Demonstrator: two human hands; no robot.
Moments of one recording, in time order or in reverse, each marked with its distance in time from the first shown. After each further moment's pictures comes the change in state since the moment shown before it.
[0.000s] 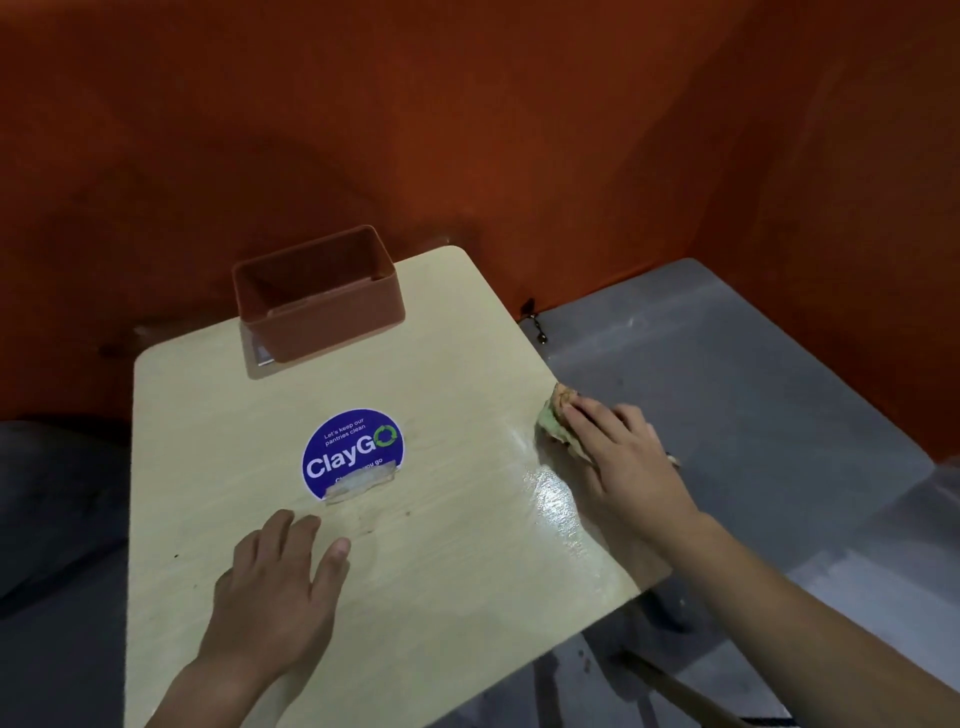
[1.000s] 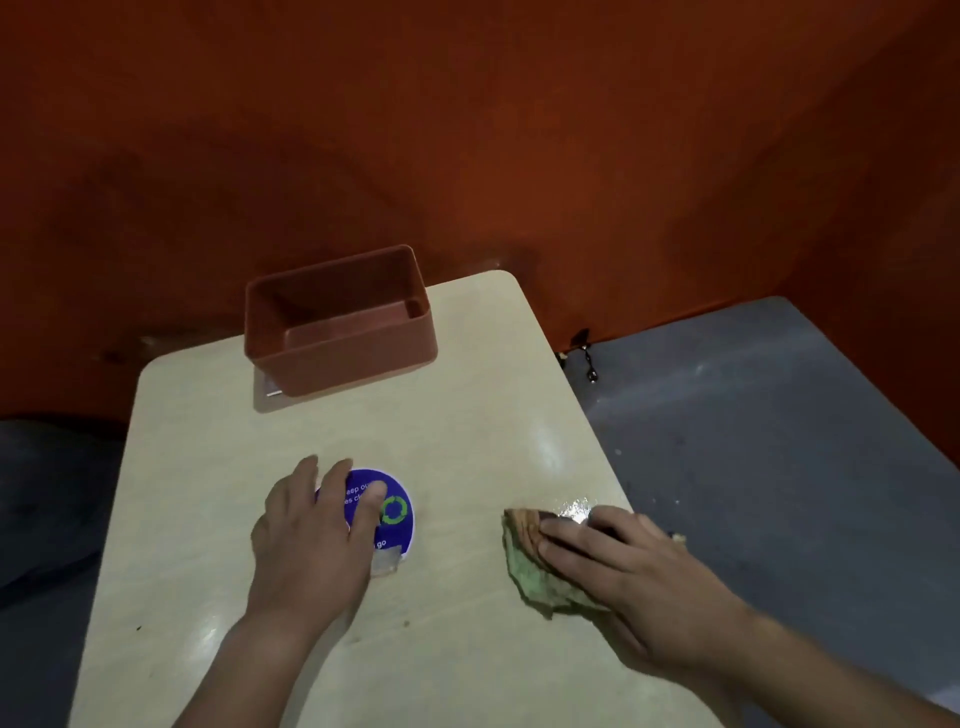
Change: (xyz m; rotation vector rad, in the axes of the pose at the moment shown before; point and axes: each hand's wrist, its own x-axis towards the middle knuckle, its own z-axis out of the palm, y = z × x) left_hand 0.112 0.077 -0.023 -0.074 0.140 -0.133; right_hand 0.049 0.033 0.031 0.067 -0.208 -0.593
